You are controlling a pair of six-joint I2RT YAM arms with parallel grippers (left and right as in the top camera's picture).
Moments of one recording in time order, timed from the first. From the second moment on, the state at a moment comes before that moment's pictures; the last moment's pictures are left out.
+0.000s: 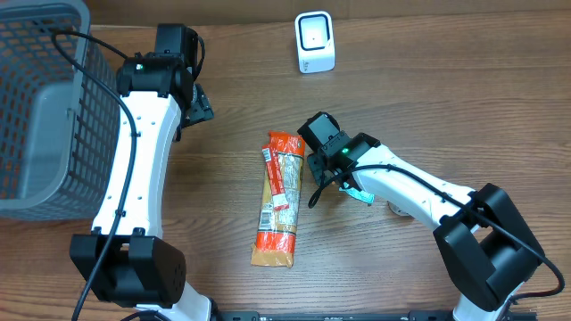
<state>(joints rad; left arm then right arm) -0.05 1.76 1.74 -1.29 -0.44 -0.48 0.70 1.89 1.28 -0.60 0.17 0.28</state>
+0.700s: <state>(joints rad) -0.05 1.76 1.74 -1.29 -0.44 -0.48 0.70 1.89 1.28 -0.60 0.17 0.28</state>
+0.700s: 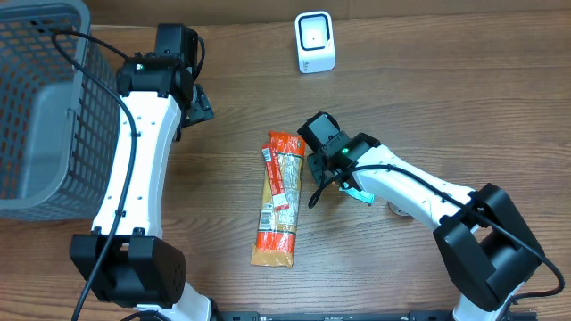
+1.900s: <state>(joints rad) -0.05 1.76 1.74 -1.29 -0.44 -0.48 0.70 1.89 1.28 -0.59 0.17 0.28</state>
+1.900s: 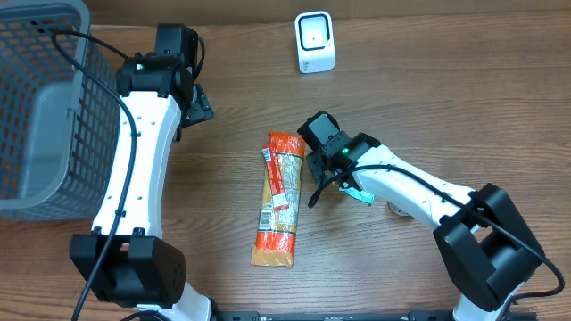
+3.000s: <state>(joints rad) -0.05 1.76 1.74 -1.29 -0.44 -0.48 0.70 1.89 1.28 -0.60 0.16 0.28</state>
